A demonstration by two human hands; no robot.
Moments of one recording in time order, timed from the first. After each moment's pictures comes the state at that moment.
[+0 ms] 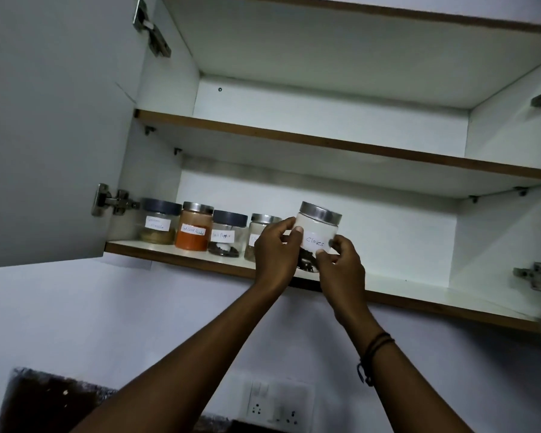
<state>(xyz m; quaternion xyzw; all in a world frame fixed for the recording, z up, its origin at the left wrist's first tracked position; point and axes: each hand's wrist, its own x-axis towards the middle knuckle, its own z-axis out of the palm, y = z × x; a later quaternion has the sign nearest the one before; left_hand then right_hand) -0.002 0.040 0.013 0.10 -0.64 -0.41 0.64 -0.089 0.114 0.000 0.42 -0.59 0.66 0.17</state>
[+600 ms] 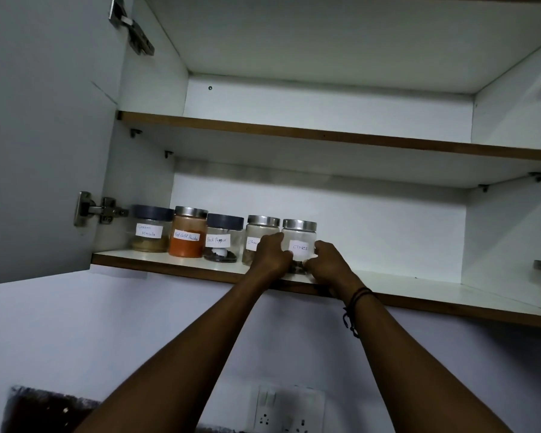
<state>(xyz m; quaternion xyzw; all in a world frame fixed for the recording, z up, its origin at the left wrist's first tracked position) -0.046 -0.034 0.020 0.20 -0.79 -0.32 0.48 -0.147 0.053 0.028 0.48 -0.73 0.48 0.07</state>
